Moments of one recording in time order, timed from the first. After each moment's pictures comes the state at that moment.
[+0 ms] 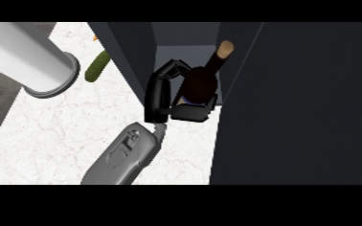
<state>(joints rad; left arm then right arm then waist) -0.55 0.00 -0.47 -1.20 0.30 0.61 -0.32 -0.05 -0.05 0.08 -2.49 -0.08 0.13 0.64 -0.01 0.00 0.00</state>
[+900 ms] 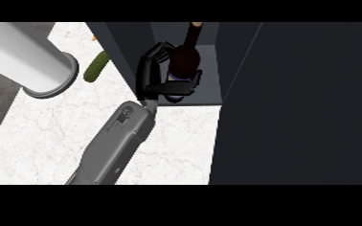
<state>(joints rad) -0.68 0.00 -0.30 -0.96 0.36 0.50 -0.41 -0.07 -0.05 0.06 -2.49 -0.08 0.12 0.65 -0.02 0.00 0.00</state>
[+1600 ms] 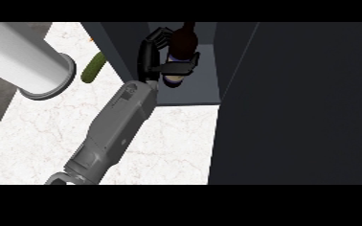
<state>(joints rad) -0.90 0.00 -0.19 -0.61 0.42 0.45 -0.49 -0.06 -0.04 0.07 -2.48 -0.09 0.14 0.64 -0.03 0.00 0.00</state>
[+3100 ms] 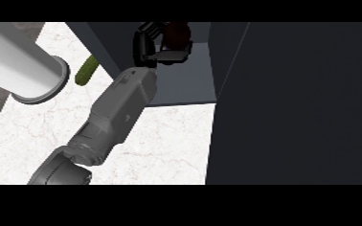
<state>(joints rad) -1.14 0.00 0.04 -0.20 0.51 0.36 -0.73 -0.07 -0.01 0.12 -2.46 -0.09 0.14 0.61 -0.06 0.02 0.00</state>
